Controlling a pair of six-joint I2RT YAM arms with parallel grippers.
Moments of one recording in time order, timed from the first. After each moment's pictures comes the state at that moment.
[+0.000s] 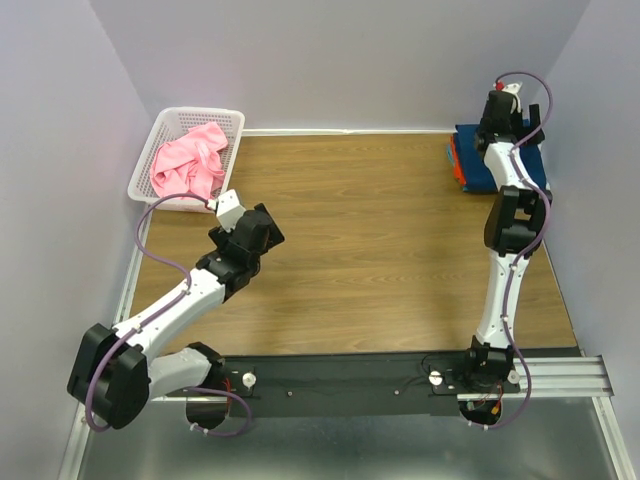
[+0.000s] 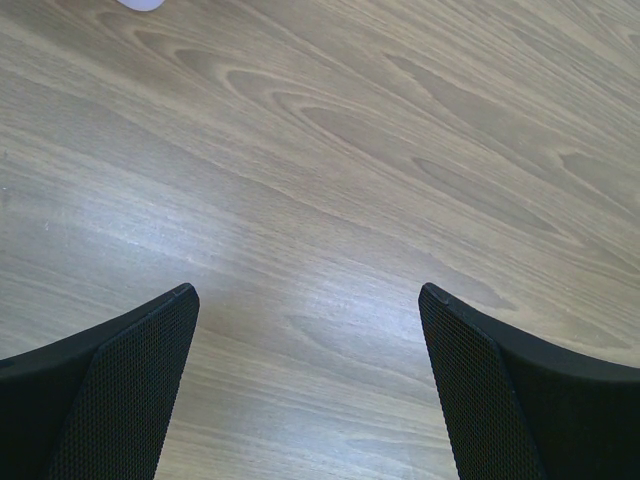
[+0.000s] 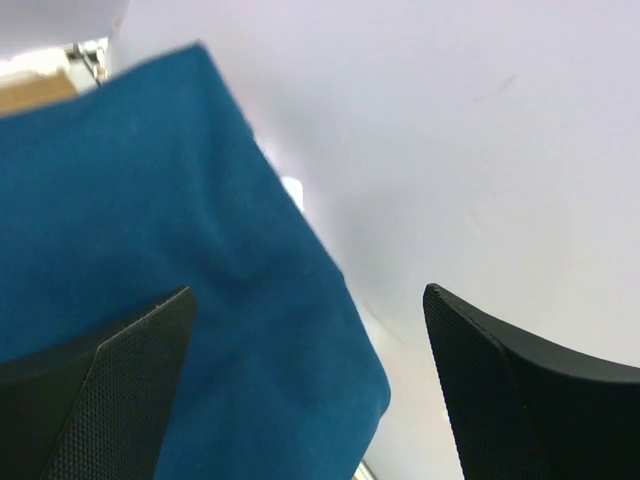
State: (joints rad) left arm -0.55 1.12 0.69 -0.22 -0.59 -0.79; right arm -0.12 2.44 2.15 -0.12 0.82 -0.42
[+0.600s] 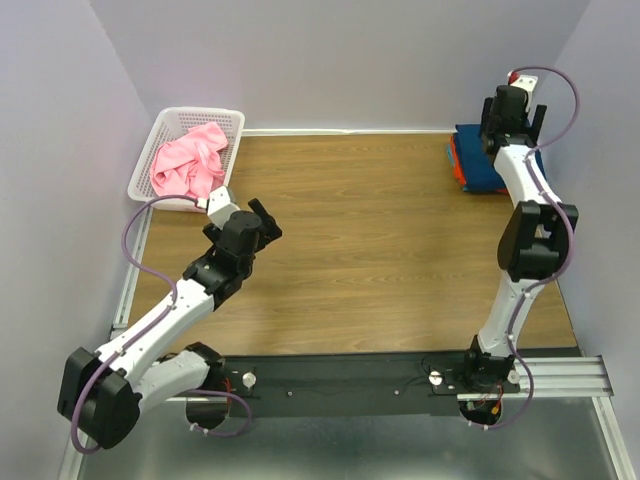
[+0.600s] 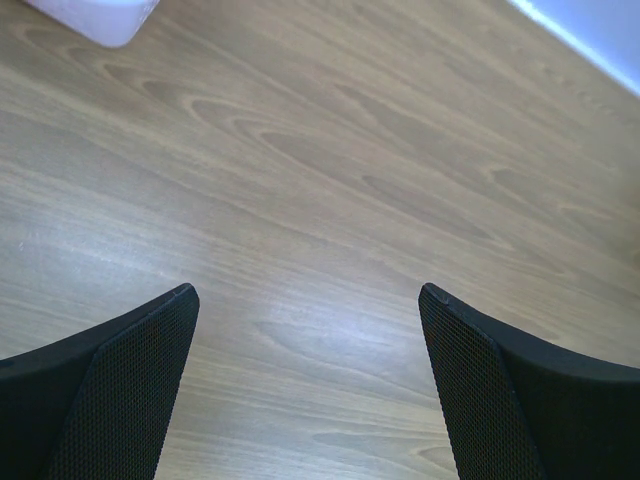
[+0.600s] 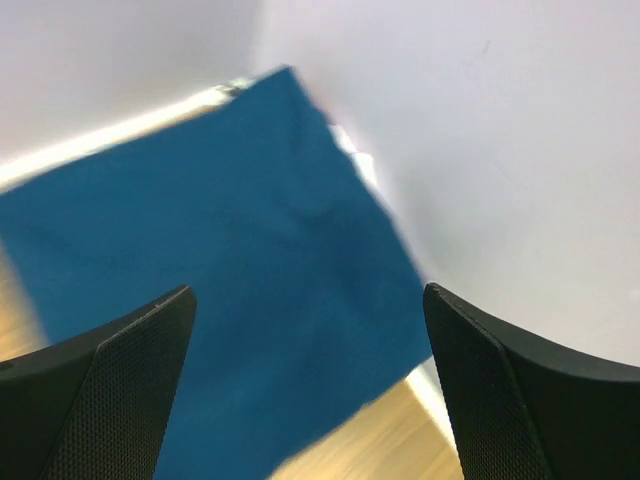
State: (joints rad) left arm -0.55 1.03 0.69 -0.20 -0.56 -0.78; right arm -0.10 2.12 1.86 -0.16 0.60 -0.11
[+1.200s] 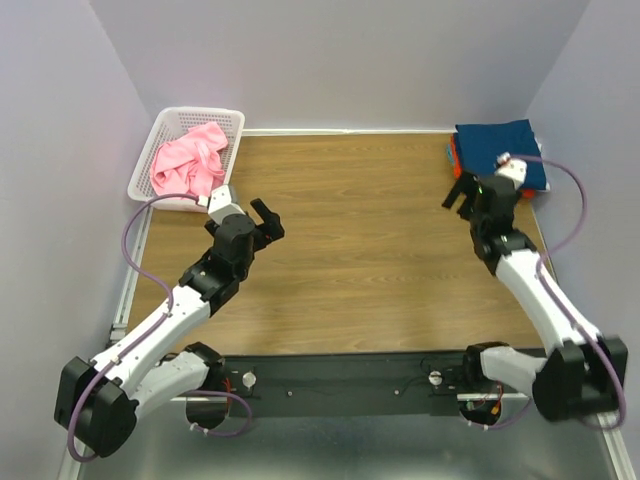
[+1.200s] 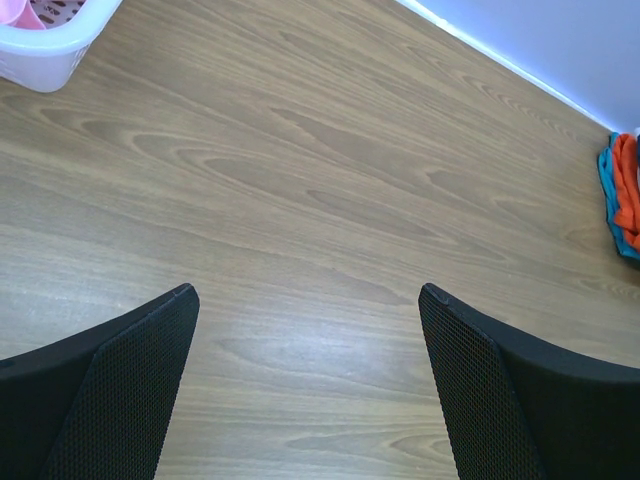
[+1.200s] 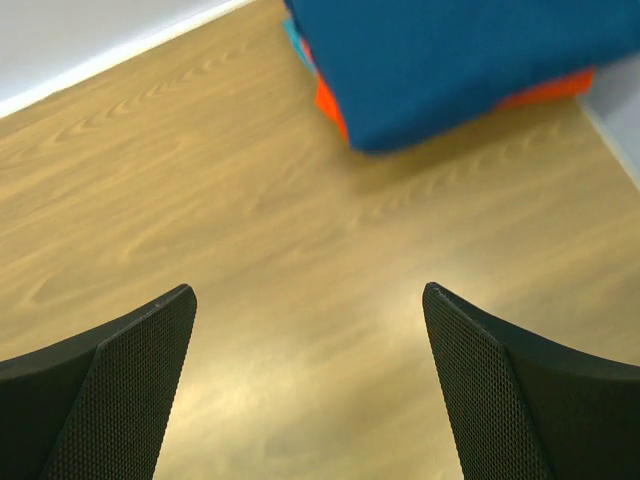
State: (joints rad) left arm -0.54 0.96 0.66 -0.09 -0.47 -0.70; right arm 0.14 1.25 0.93 -0.10 0.39 0.33
